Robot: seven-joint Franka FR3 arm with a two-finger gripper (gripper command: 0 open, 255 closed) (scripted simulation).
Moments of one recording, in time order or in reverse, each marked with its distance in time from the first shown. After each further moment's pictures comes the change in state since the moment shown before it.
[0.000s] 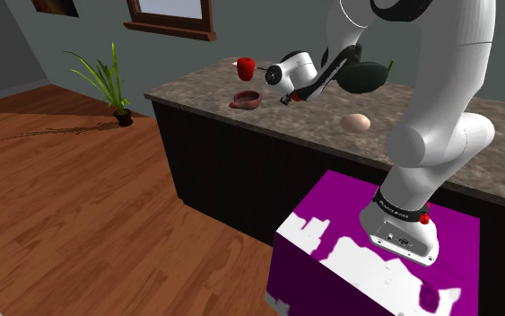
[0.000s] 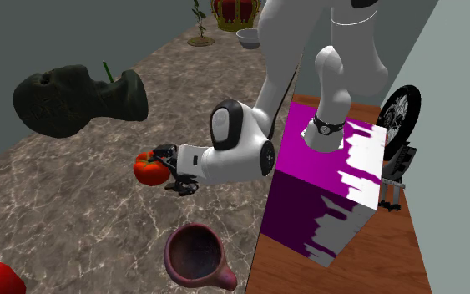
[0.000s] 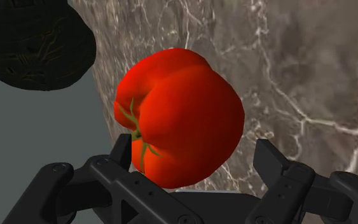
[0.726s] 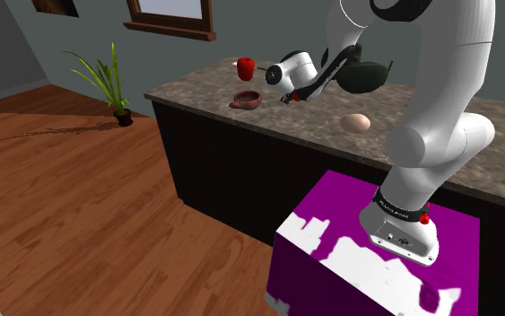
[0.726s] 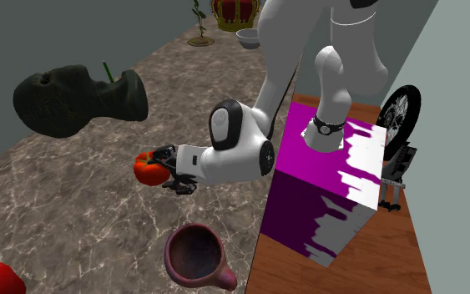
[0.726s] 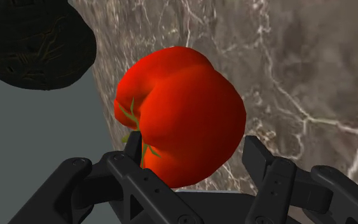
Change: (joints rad) arm -0.001 0.002 -0.001 0.004 -0.002 0.002 -0.001
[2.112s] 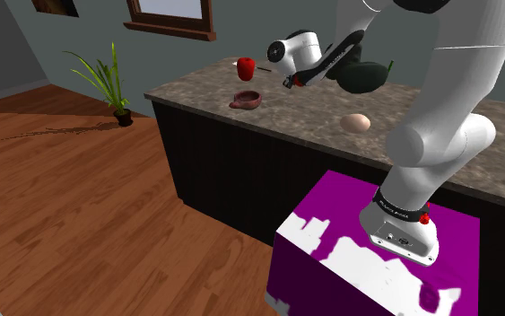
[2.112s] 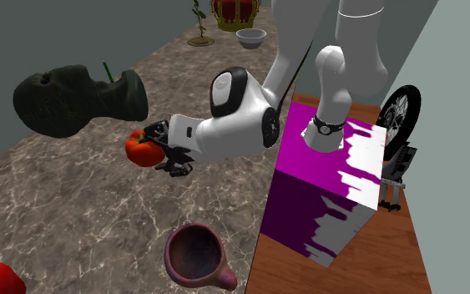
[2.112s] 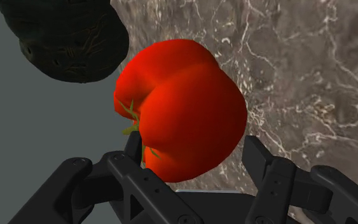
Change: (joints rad) arm -0.022 -0.144 0.017 -0.011 0.127 0.018 -0.169
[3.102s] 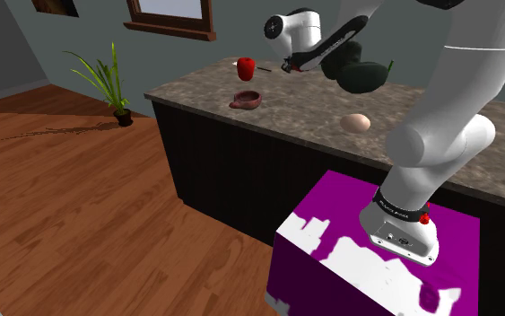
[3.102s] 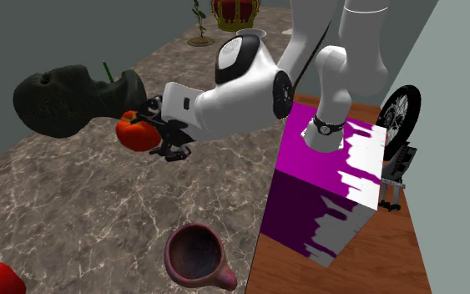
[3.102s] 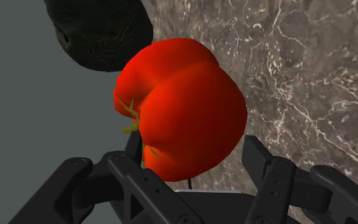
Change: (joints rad) arm 0.007 -0.099 0.028 0.037 0.142 -0.034 -0.166
